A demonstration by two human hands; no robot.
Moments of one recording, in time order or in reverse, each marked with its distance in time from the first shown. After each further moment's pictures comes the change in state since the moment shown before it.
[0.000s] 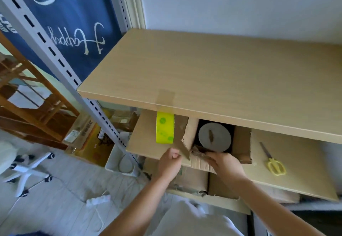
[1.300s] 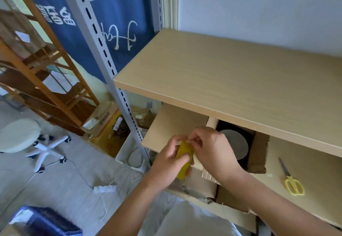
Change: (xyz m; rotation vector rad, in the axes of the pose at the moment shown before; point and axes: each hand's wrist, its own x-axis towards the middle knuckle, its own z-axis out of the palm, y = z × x) left_hand -0.076 0.018 -0.078 -0.442 -0.178 0.340; right_hand -0.008 -0.142 -0.075 0.237 0.345 -0.399
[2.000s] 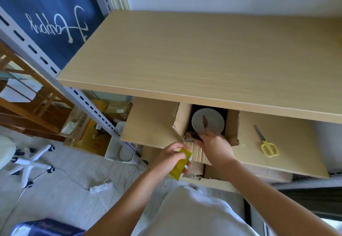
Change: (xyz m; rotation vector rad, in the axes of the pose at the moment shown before) left_hand 0.045 -0.059 0.054 0.083 -0.125 -0.424; right_hand -0.059 0.140 0.038 -0.419 -0.220 0.305
